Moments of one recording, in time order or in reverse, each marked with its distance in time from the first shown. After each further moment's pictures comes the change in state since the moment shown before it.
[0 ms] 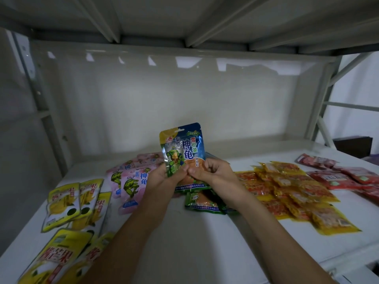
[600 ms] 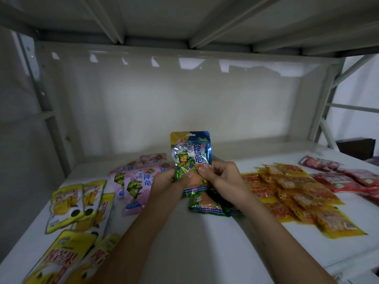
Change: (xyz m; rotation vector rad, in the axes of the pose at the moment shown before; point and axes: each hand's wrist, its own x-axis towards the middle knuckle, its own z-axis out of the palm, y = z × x) left_hand 0.001 -0.004 -0.002 0.165 0.019 0.014; right_hand 0.007 0.012 -0.006 -0.224 0.084 -0.067
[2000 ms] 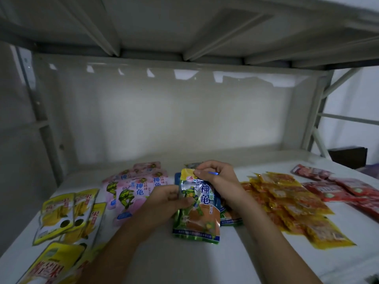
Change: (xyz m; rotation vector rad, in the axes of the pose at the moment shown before) left_hand 0.006 -0.008 -0.009 0.190 -0.282 -0.047; right_hand 0.014 -0.013 -0.019 0.175 0.065 0.174
